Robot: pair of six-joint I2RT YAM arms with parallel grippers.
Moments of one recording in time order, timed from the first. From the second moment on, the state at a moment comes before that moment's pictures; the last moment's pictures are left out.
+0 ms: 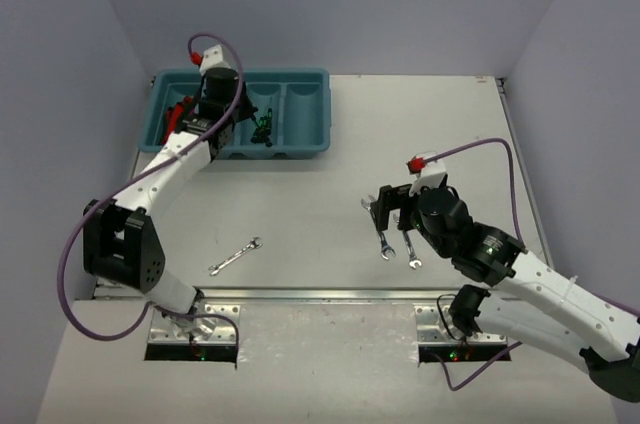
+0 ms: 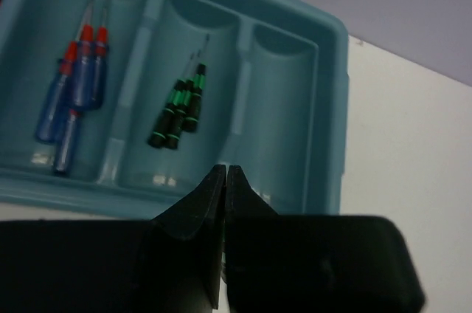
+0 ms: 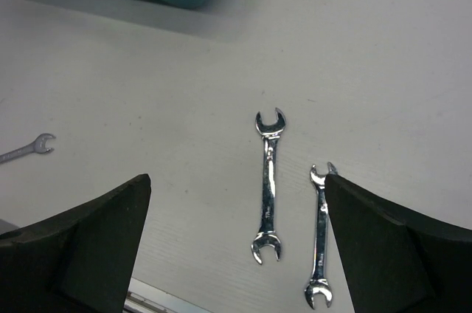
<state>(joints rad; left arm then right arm) -0.28 1.49 1.25 -0.19 -0.25 -0.53 0.88 0.76 0.67 -0.39 0.46 0.36</state>
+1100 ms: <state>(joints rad) -0.33 1.07 1.24 -0.36 -0.24 -0.46 0.73 1.21 0.75 -0.60 0.28 0.38</state>
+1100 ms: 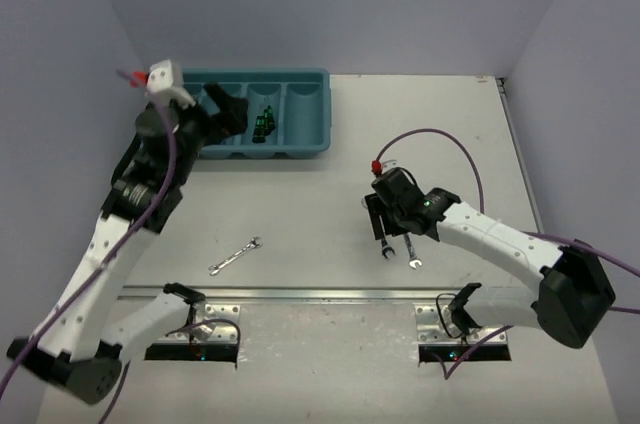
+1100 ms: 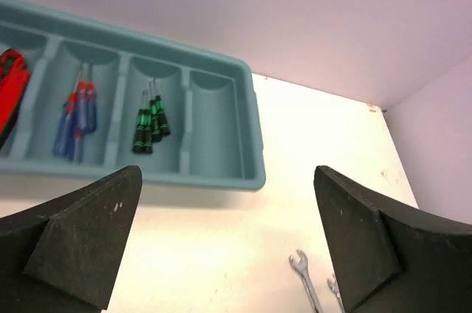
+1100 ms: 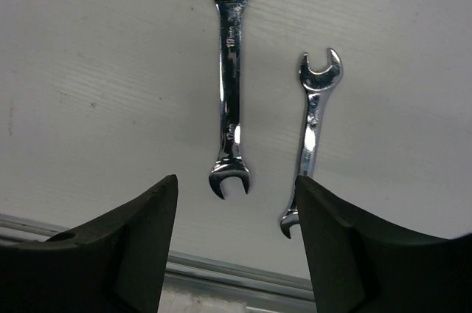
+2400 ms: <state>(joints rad) -0.35 0.75 0.73 -0.50 -0.08 -0.37 0.55 1.81 1.02 -0.61 0.02 0.32</state>
